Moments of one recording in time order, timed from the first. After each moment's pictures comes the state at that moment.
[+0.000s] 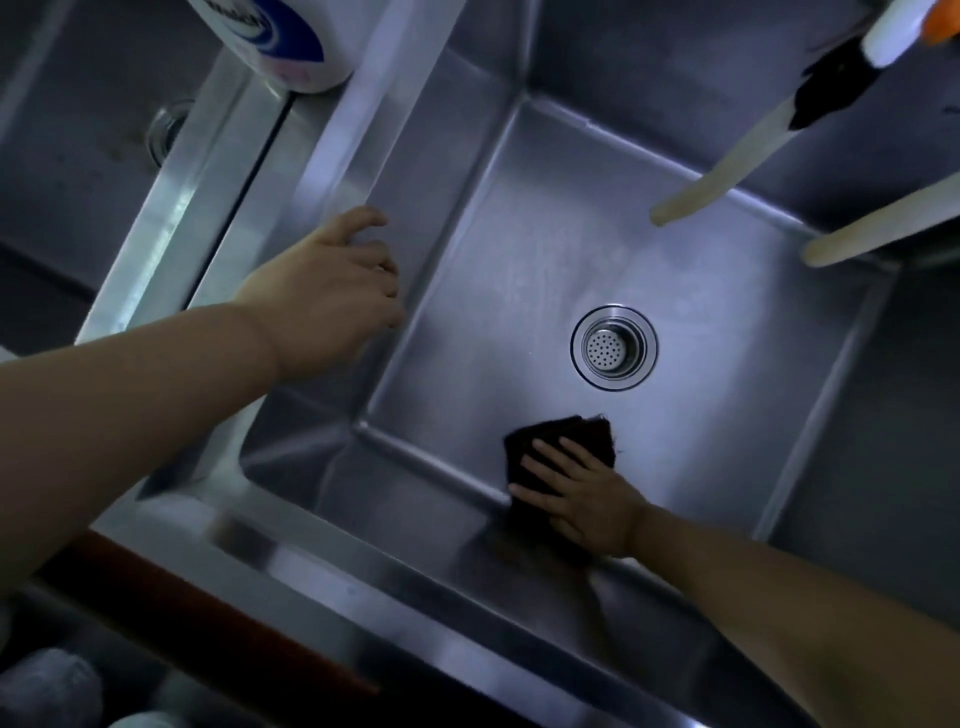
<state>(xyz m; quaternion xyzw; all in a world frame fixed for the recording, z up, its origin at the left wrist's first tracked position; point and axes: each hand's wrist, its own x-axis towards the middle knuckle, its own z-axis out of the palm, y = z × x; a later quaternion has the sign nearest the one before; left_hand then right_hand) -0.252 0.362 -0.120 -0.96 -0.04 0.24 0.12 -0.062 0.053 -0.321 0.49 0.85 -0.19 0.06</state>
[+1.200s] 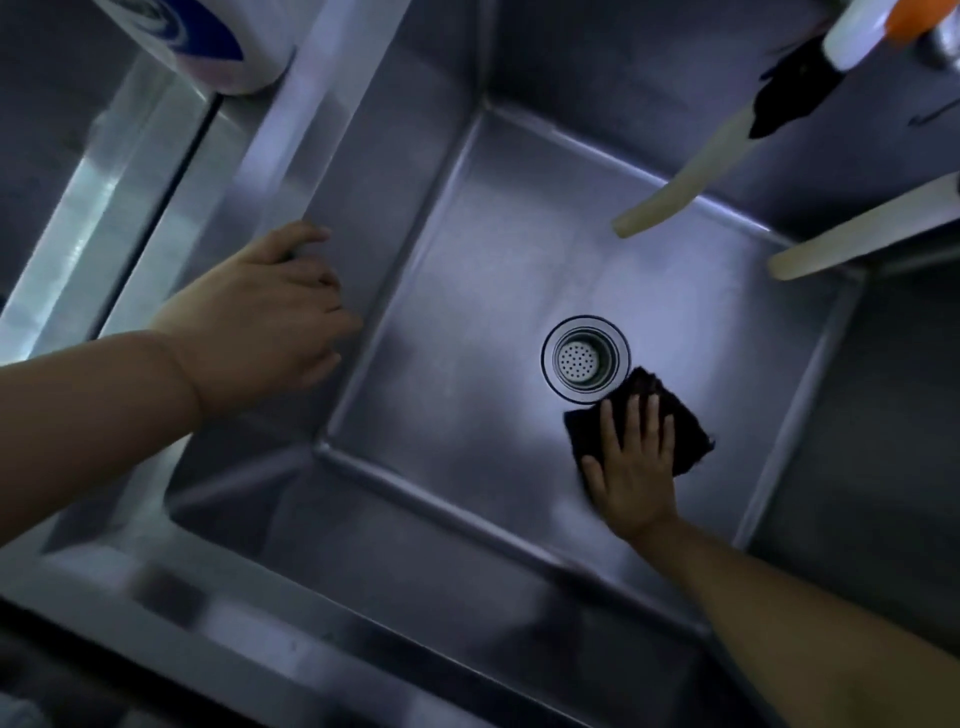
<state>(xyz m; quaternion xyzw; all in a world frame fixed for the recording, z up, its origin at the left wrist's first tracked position) -0.253 0.363 -0.129 -0.97 -0.07 0.18 0.10 -0.017 0.049 -0.324 0.83 0.53 -0.18 0.03</state>
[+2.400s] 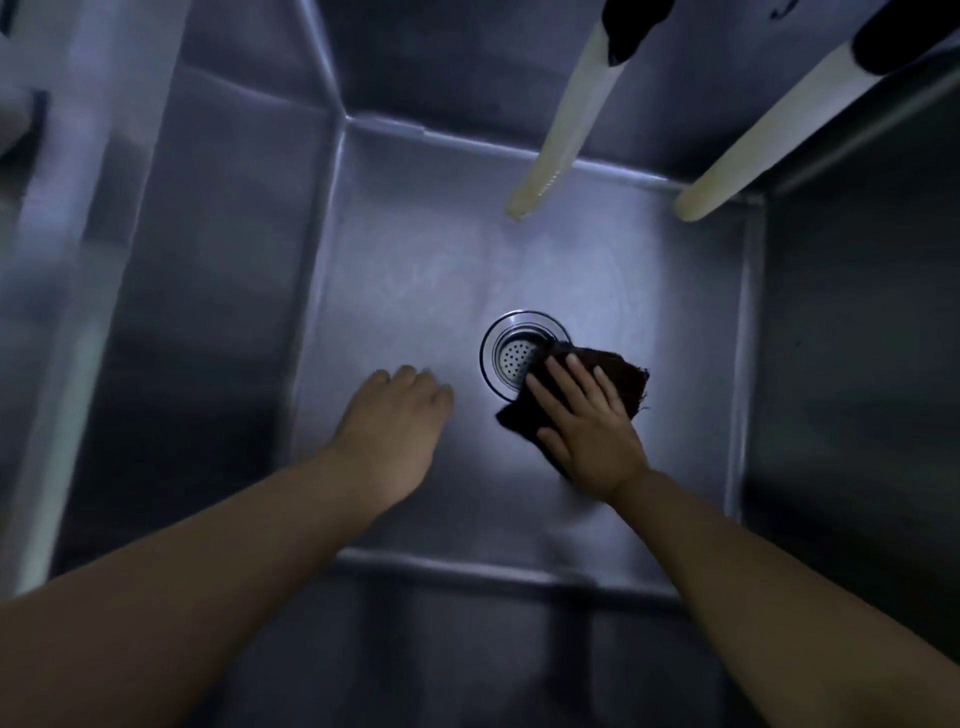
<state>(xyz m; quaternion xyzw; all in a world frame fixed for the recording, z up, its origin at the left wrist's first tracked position) -0.161 0.274 -0.258 -0.96 -0.10 0.26 -0.05 -0.007 0.077 -0.334 0.82 0.55 -0.12 -0.02</state>
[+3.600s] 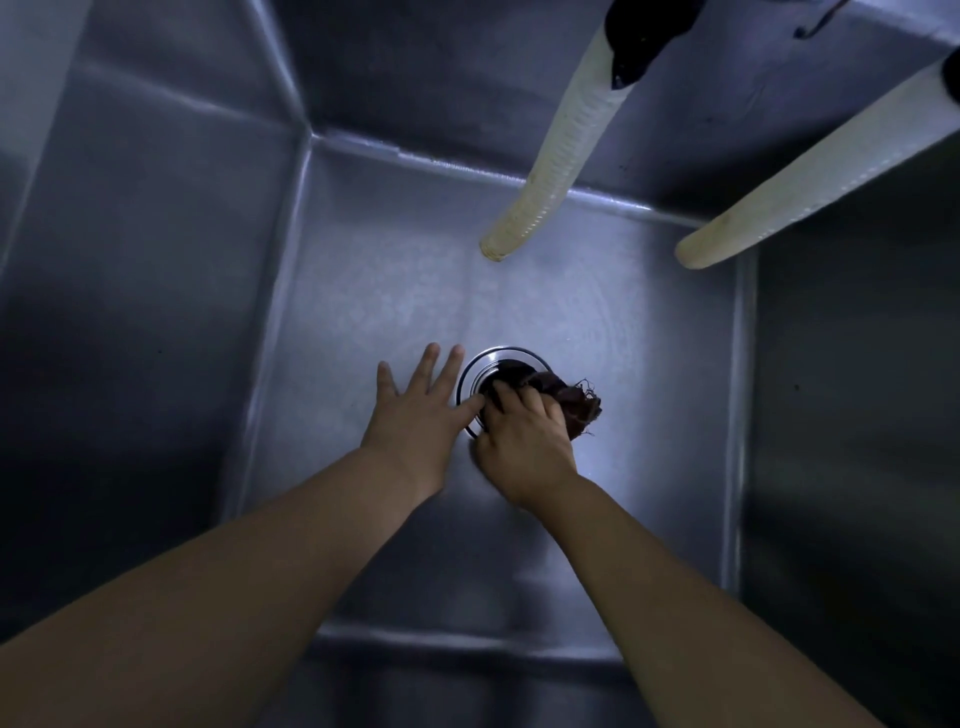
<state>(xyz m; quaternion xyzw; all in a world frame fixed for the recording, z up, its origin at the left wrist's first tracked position) -0.097 0.271 -0.307 -0.92 -0.14 0.35 -0.09 -0.015 0.153 -0.341 0.85 0.45 -0.27 0.01</state>
